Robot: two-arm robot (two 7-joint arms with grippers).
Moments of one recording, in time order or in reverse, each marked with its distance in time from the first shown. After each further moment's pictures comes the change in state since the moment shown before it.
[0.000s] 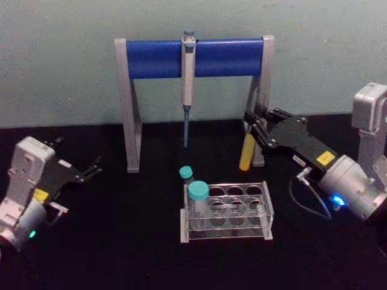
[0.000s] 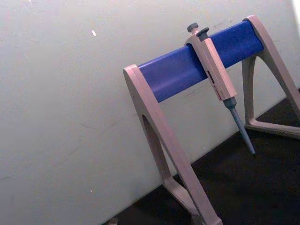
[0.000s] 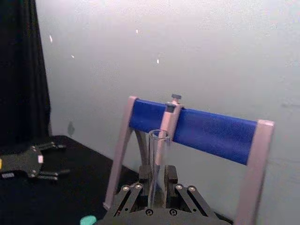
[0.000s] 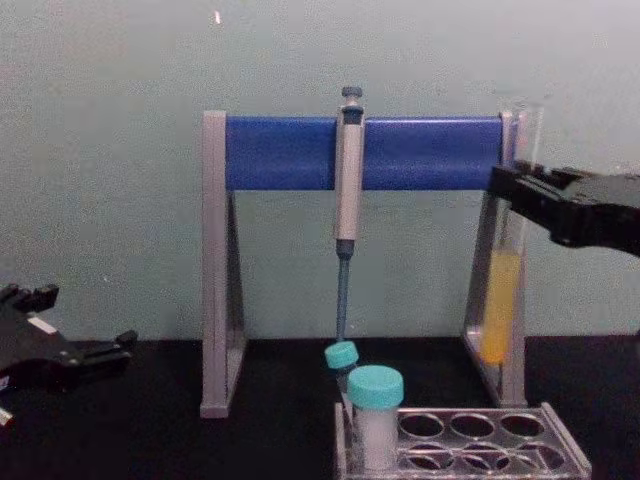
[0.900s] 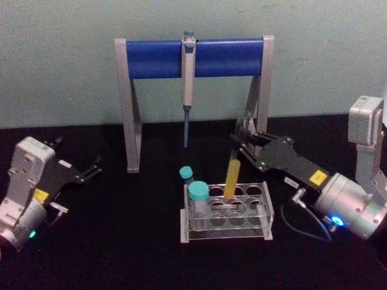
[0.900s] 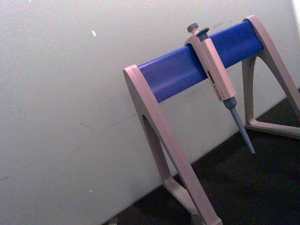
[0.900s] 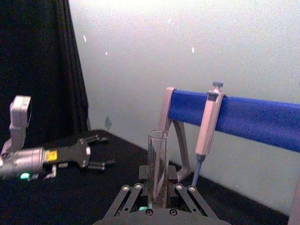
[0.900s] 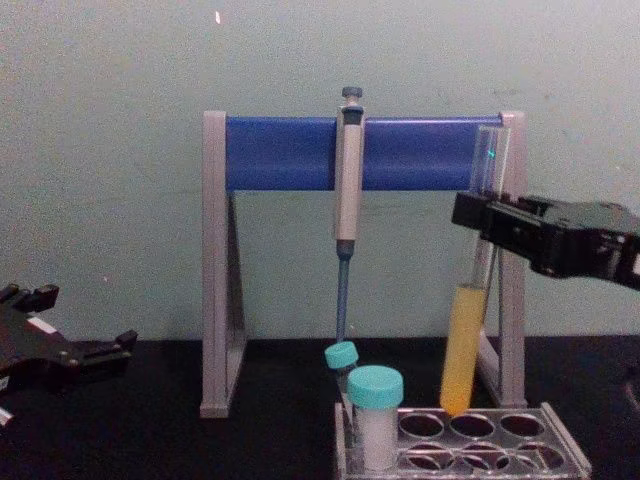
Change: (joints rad) left arm 0.000 0.000 0.000 0.000 0.000 0.000 0.000; right arm -0.055 0.036 -0.028 -0.085 0.088 0.080 0.072
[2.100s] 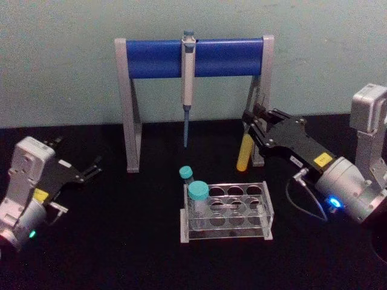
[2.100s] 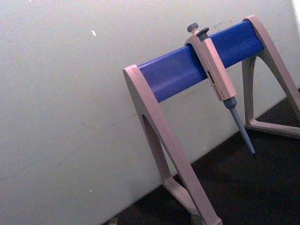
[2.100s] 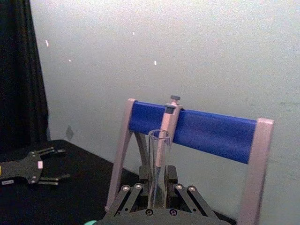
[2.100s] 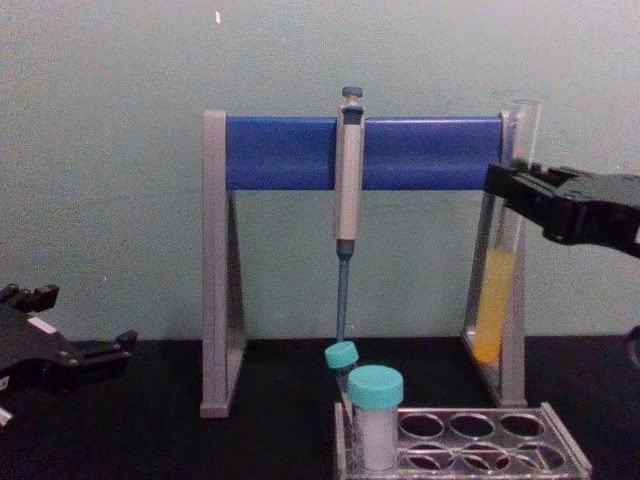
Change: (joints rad) left arm 0.000 0.000 0.000 0.000 0.000 0.000 0.000; right arm 0.039 -0.060 0.033 0.067 -0.089 -0.069 -0.095
